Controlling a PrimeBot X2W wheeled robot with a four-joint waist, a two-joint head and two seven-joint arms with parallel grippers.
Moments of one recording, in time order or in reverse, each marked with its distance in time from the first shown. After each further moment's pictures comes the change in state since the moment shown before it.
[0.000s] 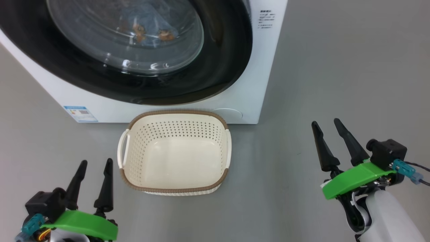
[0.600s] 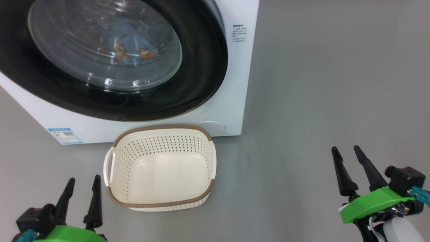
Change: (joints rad) left arm 0.067 0.006 0.063 0.021 0.026 0.000 0.000; right arm 0.149 -0.023 -0.077 -0.040 0.001 0.000 0.000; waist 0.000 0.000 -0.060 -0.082
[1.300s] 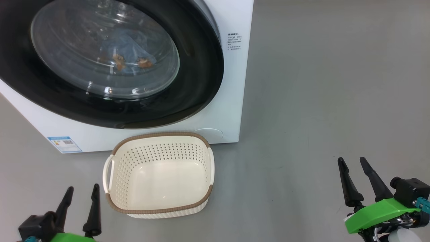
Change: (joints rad) left arm 0.034 -0.007 0.021 0.013 0.052 0.000 0.000; right arm 0.062 -0.003 -0.030 -0.010 0.008 0.000 0.000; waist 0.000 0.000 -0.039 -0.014
